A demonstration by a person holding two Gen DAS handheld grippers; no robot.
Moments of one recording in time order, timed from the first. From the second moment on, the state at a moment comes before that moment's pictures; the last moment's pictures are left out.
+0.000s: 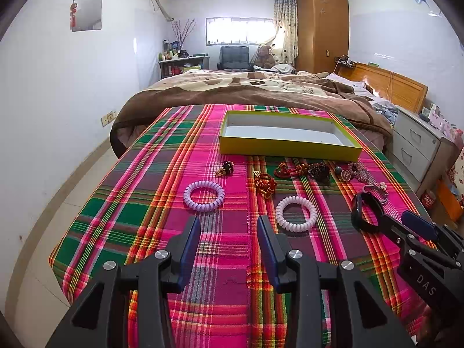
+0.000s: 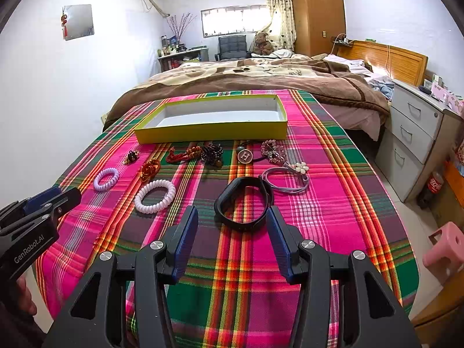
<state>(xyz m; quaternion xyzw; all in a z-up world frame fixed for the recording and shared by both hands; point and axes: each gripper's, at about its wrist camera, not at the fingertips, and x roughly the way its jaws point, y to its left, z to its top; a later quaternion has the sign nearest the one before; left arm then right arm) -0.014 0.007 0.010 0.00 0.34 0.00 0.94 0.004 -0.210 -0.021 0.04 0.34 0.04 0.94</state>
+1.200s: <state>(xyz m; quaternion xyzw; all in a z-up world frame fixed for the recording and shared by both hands) 0.005 0.021 -0.007 -0.02 0.36 -0.03 0.93 0.016 -0.228 -0.025 0.04 0.35 0.02 0.93</state>
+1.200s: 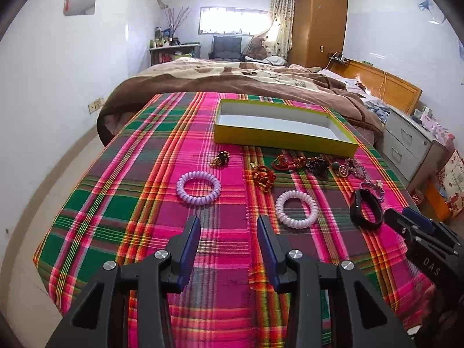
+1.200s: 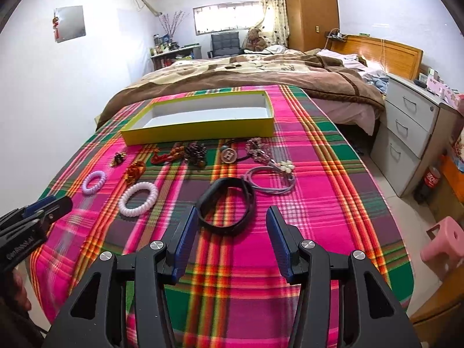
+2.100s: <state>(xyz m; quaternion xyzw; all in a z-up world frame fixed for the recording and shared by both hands) 0.061 0.067 -0.026 -0.09 0.42 -0.04 0.90 0.064 -0.232 -0.049 0.03 0.41 0.01 0.91</state>
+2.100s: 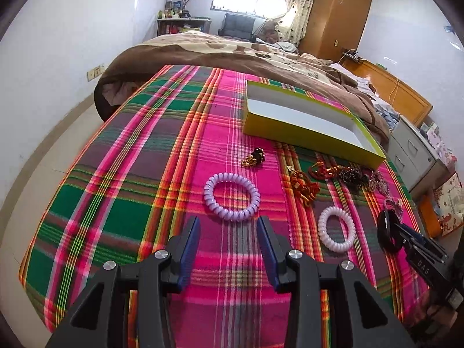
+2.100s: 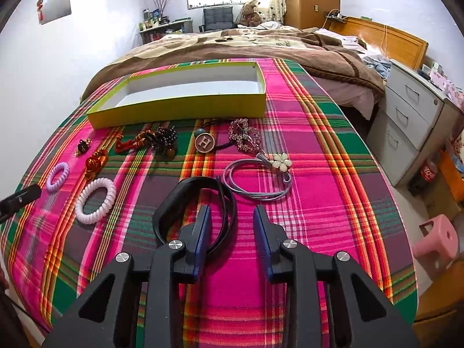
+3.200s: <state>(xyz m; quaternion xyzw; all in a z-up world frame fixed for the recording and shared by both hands) 0.108 0.062 -0.040 -0.01 0.45 0.02 0.89 0.081 -0.228 -0.035 0.04 0.40 0.03 0.91</state>
